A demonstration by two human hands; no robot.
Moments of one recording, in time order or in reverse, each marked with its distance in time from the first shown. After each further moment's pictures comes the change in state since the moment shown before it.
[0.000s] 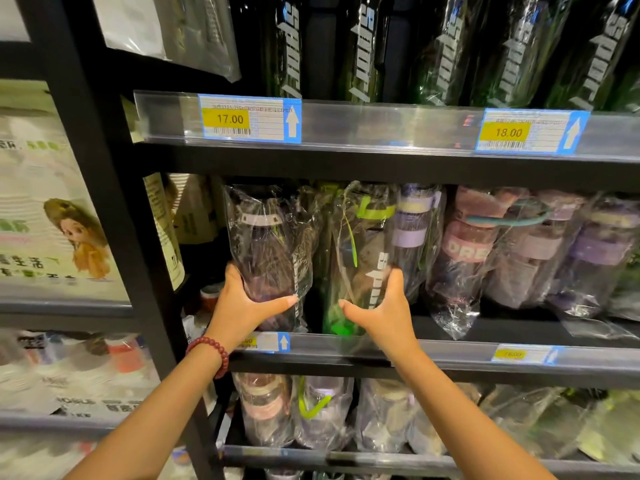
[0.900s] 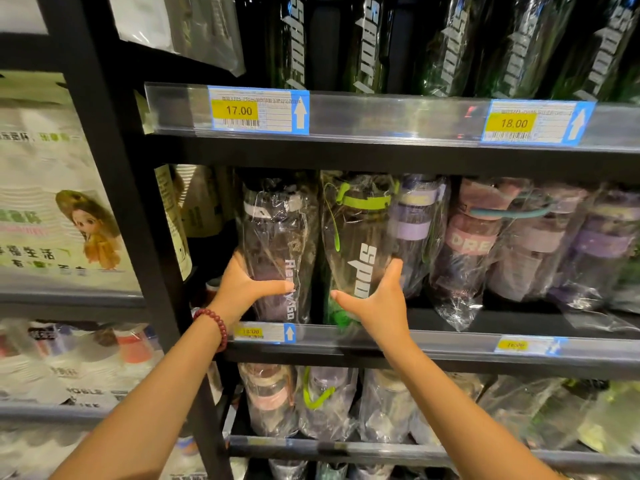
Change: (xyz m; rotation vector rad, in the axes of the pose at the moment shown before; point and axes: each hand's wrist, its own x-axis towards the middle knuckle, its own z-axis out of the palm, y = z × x) left_hand 0.008 0.016 -0.013 -0.196 -0.044 -0.117; right_hand -0.002 -0.009 0.016 -0.094 0.044 0.040
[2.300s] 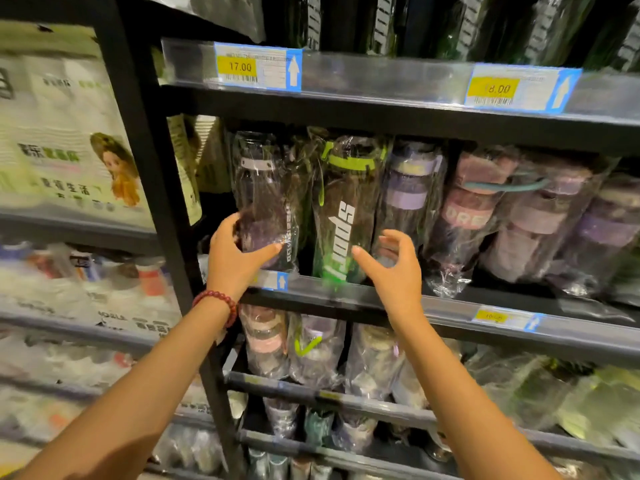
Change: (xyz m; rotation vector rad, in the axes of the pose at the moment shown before) left_hand -0.060 0.000 0.020 0.188 0.360 0.118; right_hand -0.027 0.002 -0.049 0.209 -0.040 0.042
